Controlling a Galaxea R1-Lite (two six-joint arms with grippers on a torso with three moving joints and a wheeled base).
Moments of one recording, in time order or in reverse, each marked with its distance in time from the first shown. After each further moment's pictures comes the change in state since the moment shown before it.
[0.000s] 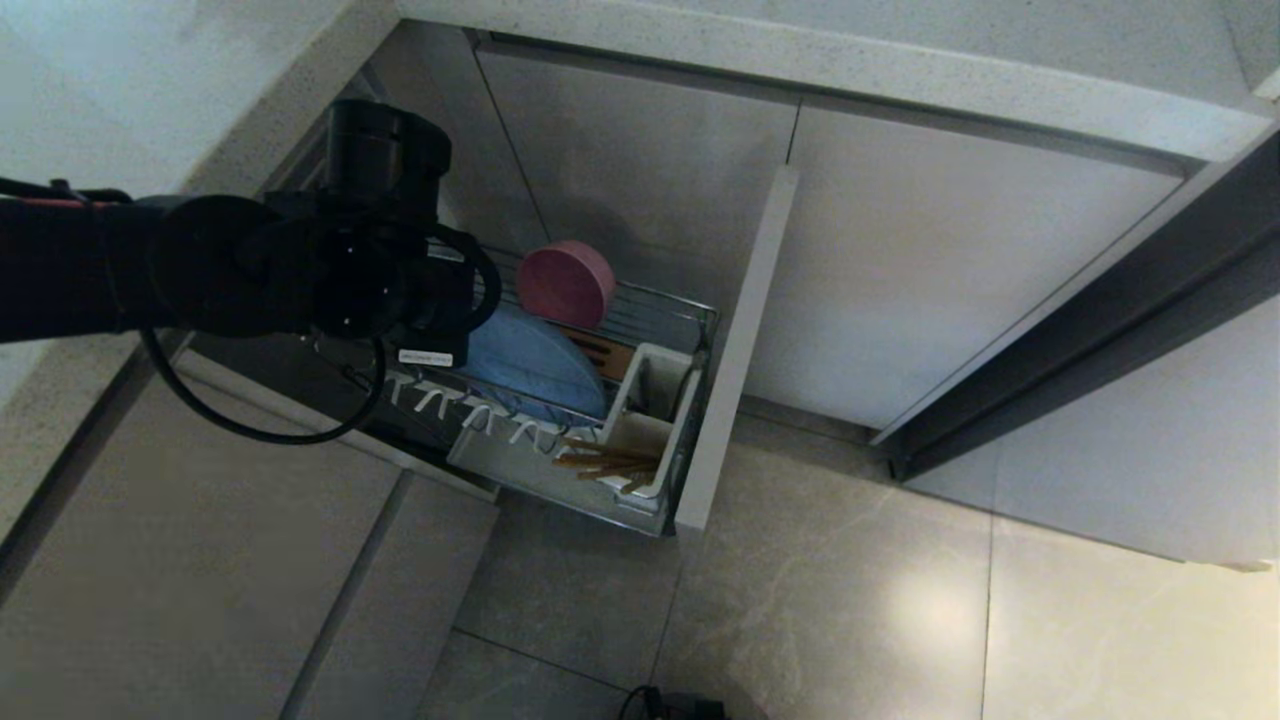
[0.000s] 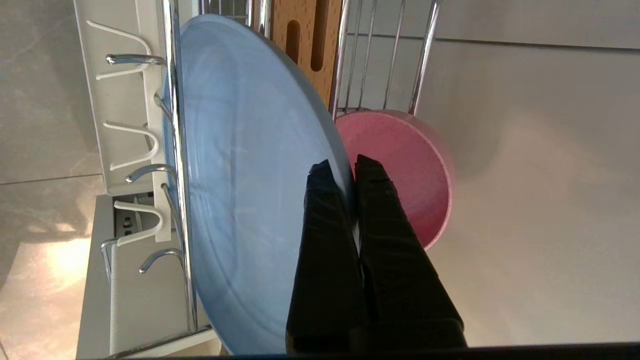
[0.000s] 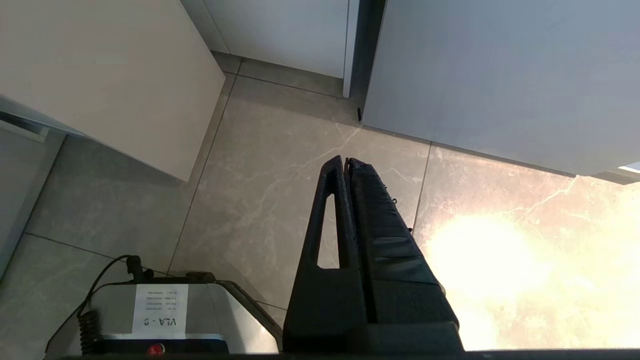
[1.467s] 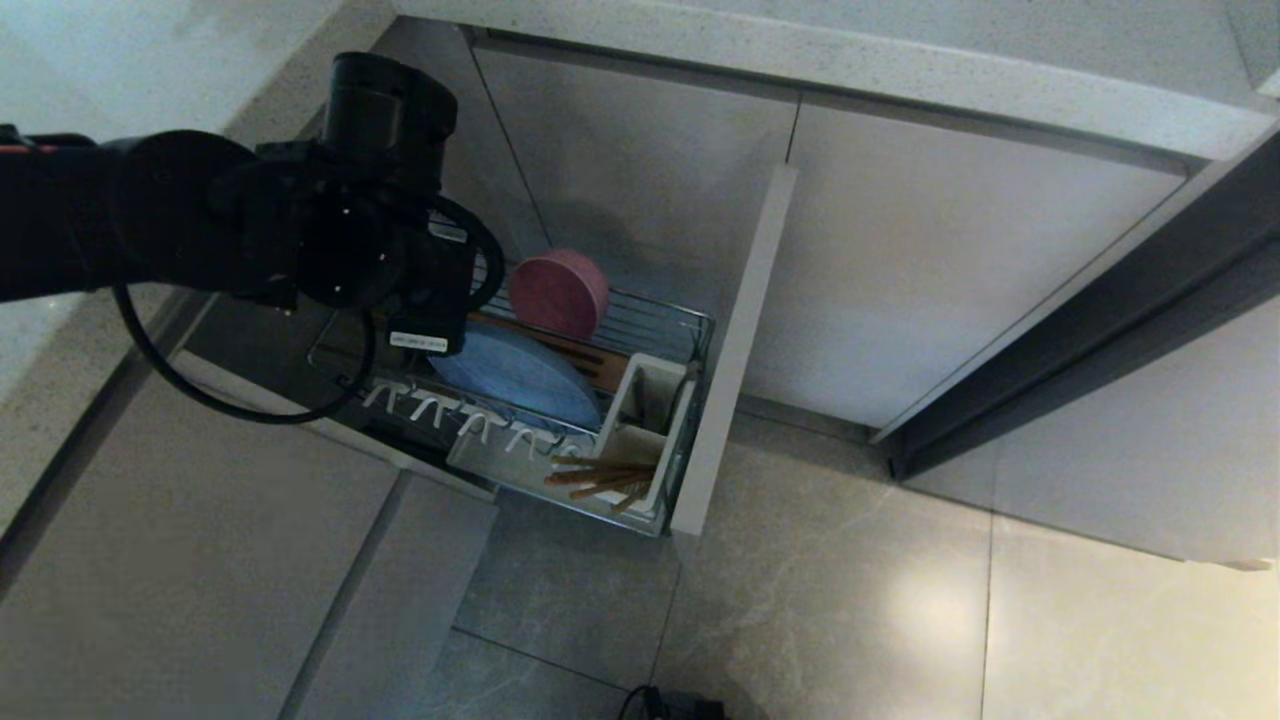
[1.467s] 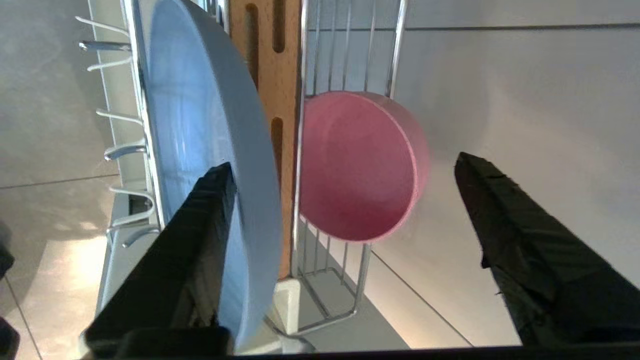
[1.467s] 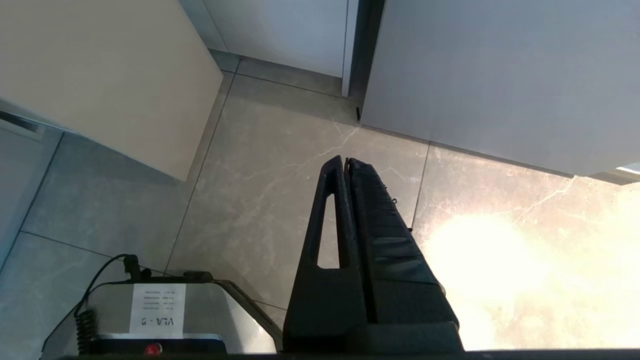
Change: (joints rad) left arm -0.047 -0.013 -0.130 0.173 0.065 0.005; right arm 0.000 0.000 0.000 0.000 0.000 -0.006
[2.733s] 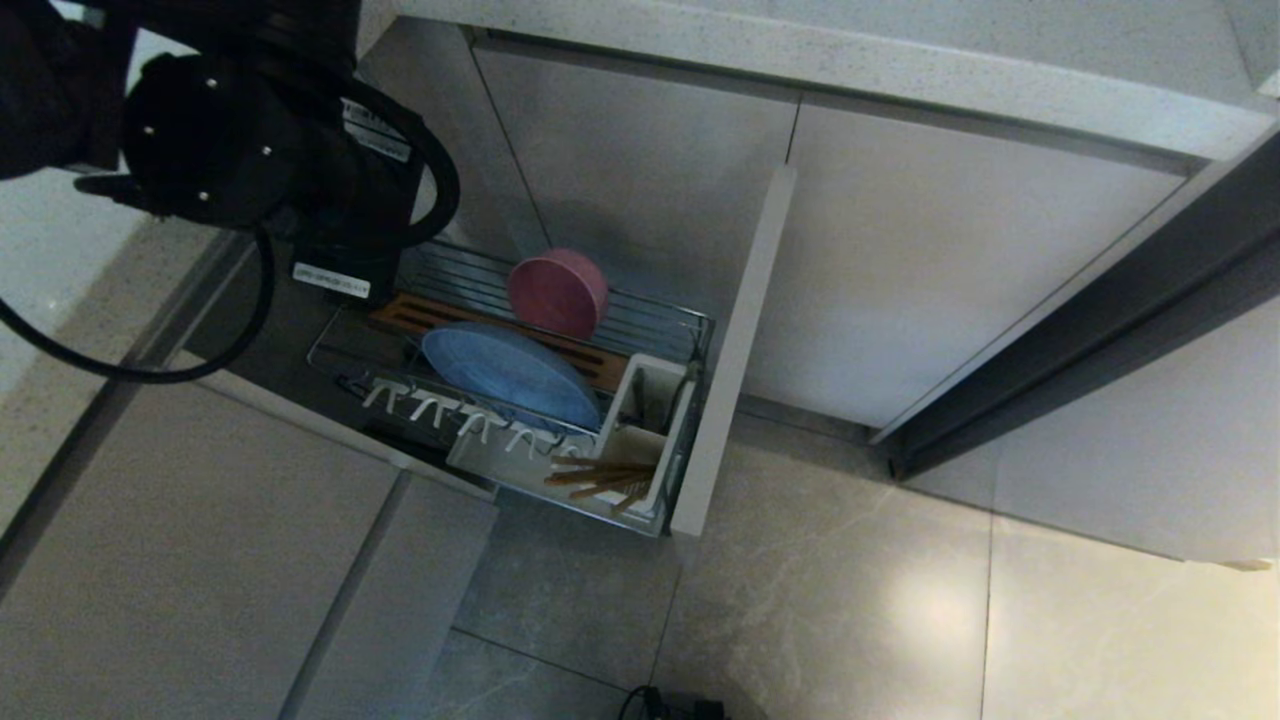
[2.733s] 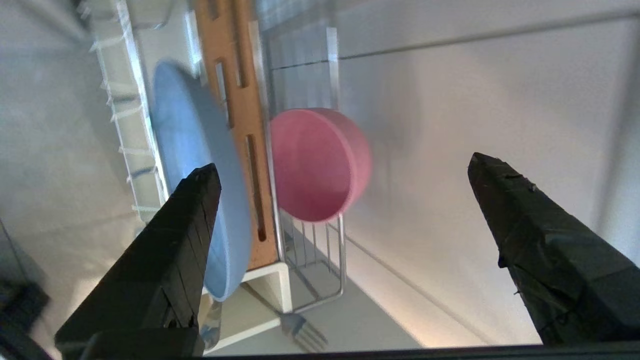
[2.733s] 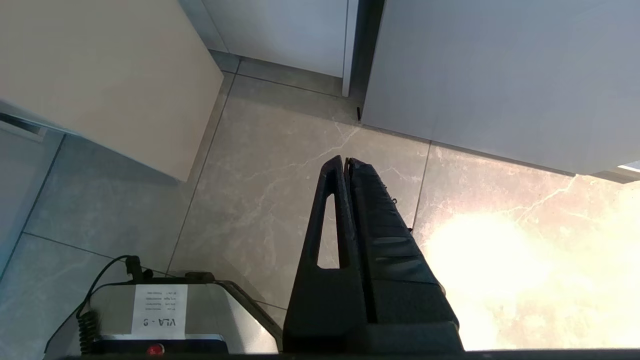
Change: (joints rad) left arm -0.109 -0.114 -0.147 0.191 0.174 0.158; right arm 0.000 0.000 0.000 0.000 0.000 0.006
